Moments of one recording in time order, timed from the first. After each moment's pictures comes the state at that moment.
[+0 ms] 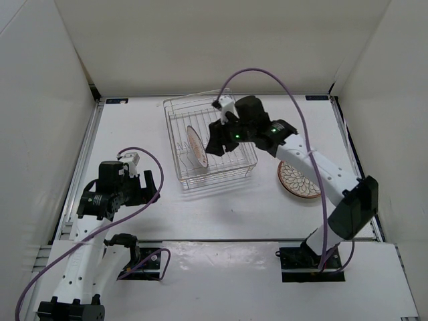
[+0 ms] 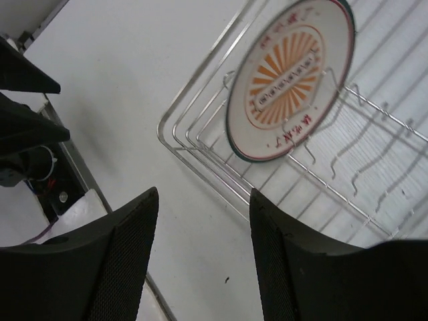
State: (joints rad) left arm -0.10 0.70 0.76 -0.95 0.19 -0.21; right arm 0.71 1.55 1.49 -0.55 -0.38 0.12
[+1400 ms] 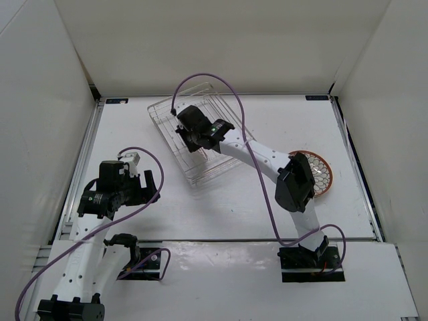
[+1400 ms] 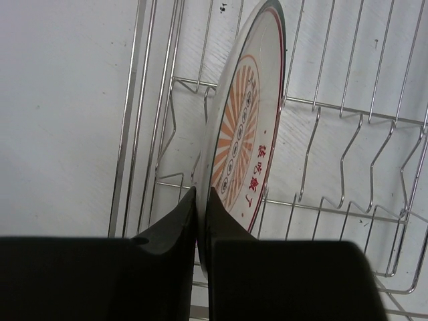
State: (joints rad) left arm -0.10 0.71 0.76 -0.95 0.19 -0.21; right arm 0.93 2.09 1.97 -0.65 0.17 0.12
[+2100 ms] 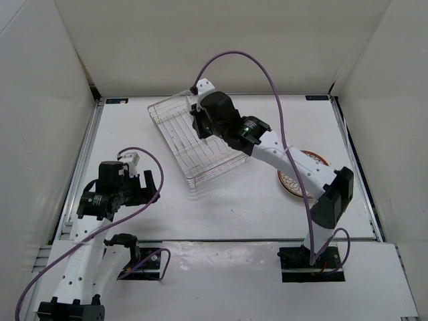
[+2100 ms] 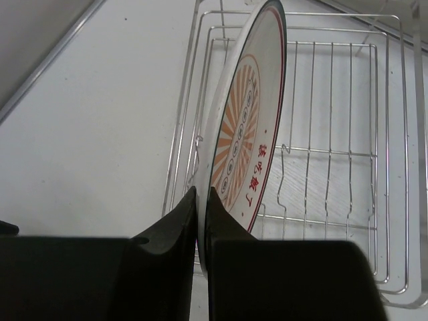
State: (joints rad) left arm -0.10 0.70 0.76 -0.95 0.19 -0.21; right arm 0.93 1.76 1.84 -0.51 0.18 0.21
